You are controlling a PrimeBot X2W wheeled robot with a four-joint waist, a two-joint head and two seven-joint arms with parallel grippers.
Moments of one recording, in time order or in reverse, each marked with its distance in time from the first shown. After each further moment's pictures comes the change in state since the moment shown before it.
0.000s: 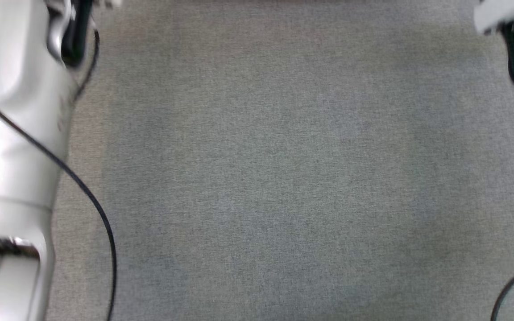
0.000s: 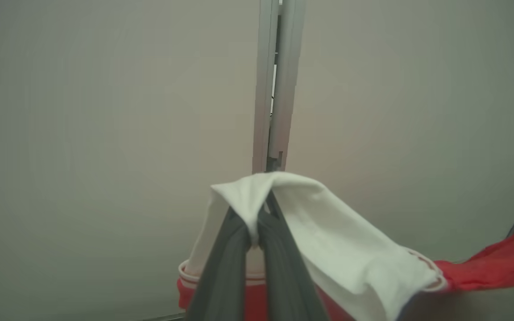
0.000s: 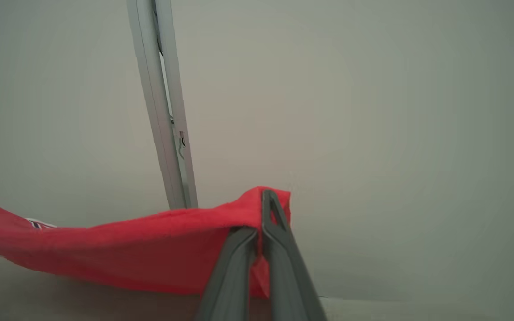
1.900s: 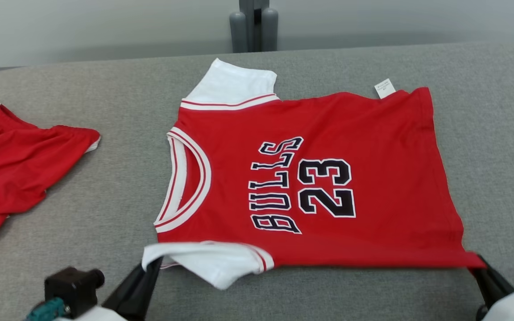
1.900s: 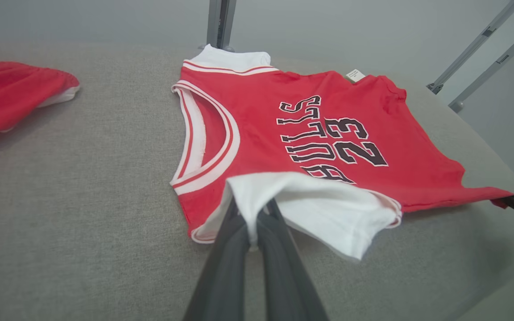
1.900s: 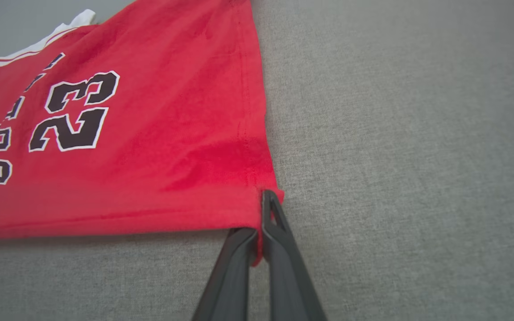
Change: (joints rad) left arm 1.560 0.198 0.076 -1.364 -0.082 0.261 0.518; right arm 1.383 0.093 -0.407 -0.806 0.039 0.000 0.470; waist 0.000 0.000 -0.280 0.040
